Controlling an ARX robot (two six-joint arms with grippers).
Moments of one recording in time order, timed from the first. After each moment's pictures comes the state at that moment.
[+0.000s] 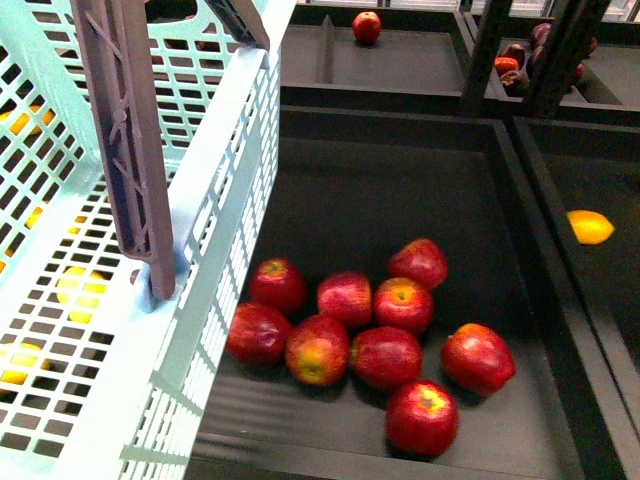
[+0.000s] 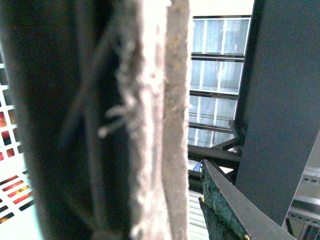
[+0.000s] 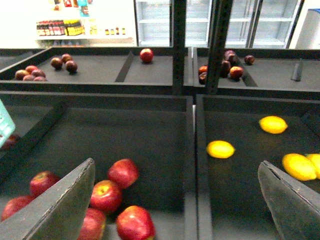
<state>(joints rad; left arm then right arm) -0.28 1.06 0.73 0.09 -0.21 -1.60 0.00 0.00 0.02 0.00 0.00 0.00</state>
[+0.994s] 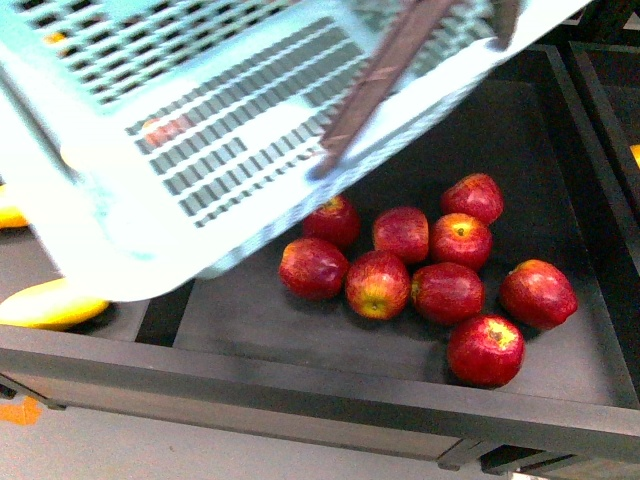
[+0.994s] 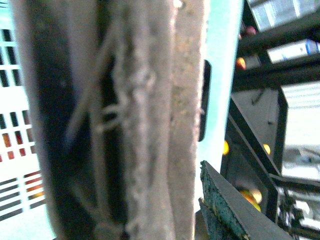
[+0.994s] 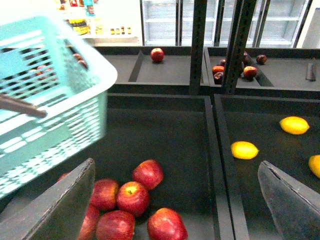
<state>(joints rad) -0.53 1.72 1.45 -0.24 -0.06 -1.10 0.00 0.00 0.02 0.00 0.00 0.00</state>
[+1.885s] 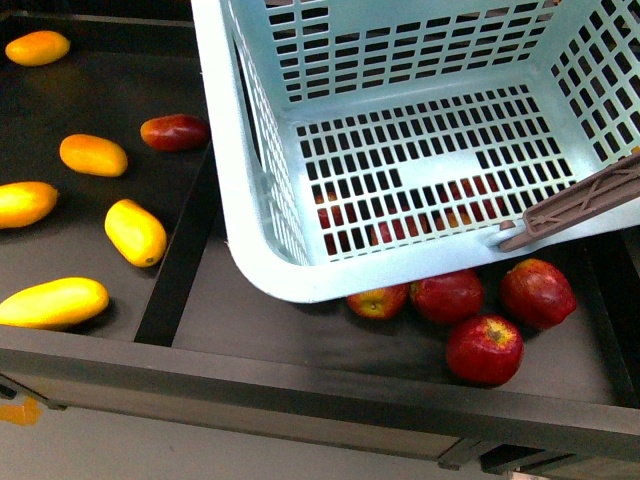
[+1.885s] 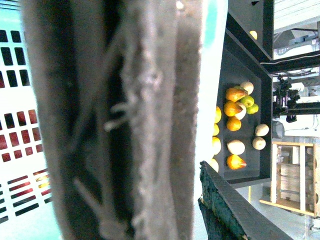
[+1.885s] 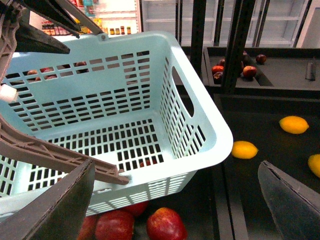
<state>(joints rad) -0.74 1.97 1.73 -0.33 0.14 -0.98 0.00 0.00 0.02 0.00 0.00 0.00</state>
